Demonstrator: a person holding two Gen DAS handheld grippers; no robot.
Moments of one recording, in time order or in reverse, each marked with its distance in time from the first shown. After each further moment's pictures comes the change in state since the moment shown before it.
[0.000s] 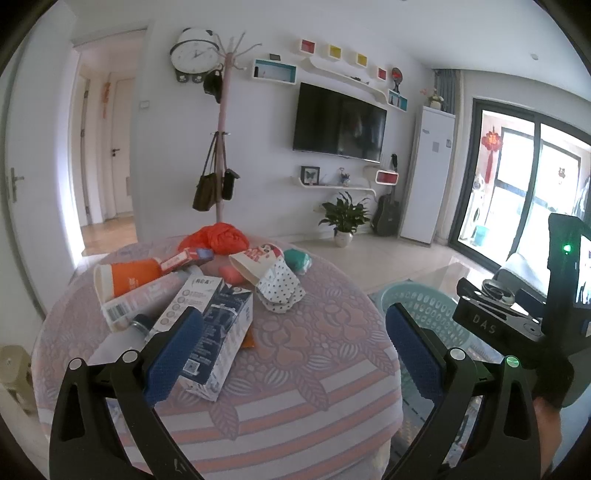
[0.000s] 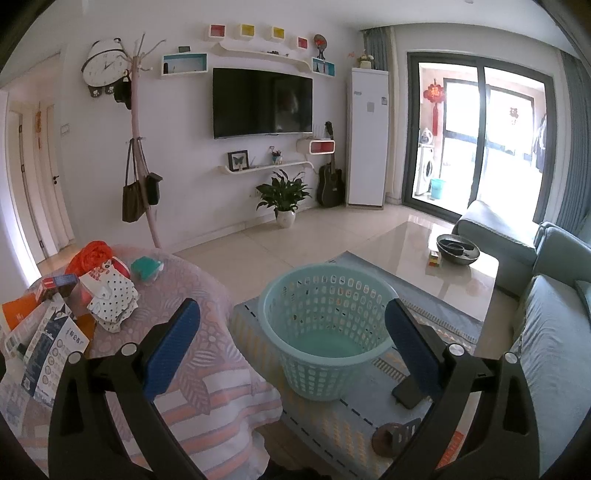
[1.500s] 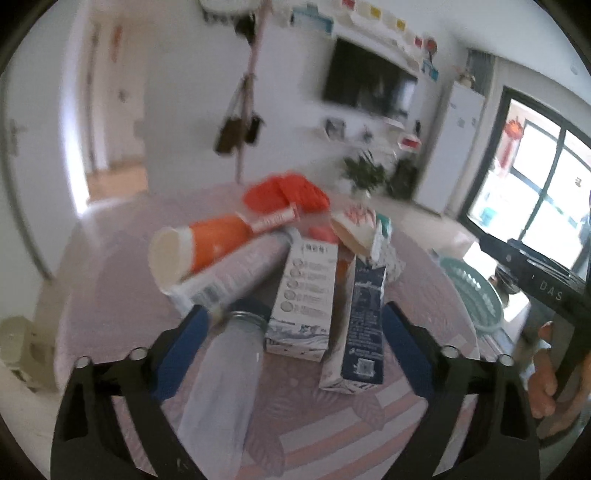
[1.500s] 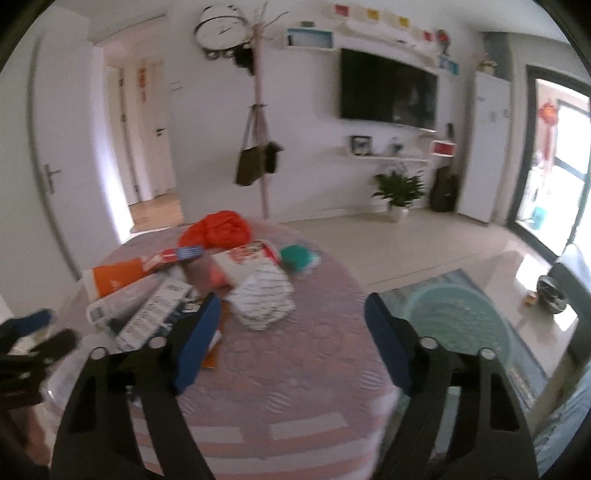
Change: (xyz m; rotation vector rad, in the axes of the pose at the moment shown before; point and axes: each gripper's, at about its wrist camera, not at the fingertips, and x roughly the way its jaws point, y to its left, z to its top) left arm 0.048 0.155 0.011 -0.103 0.254 -0.045; right arm 0.007 0.137 0.029 -0.231 0.100 0.426
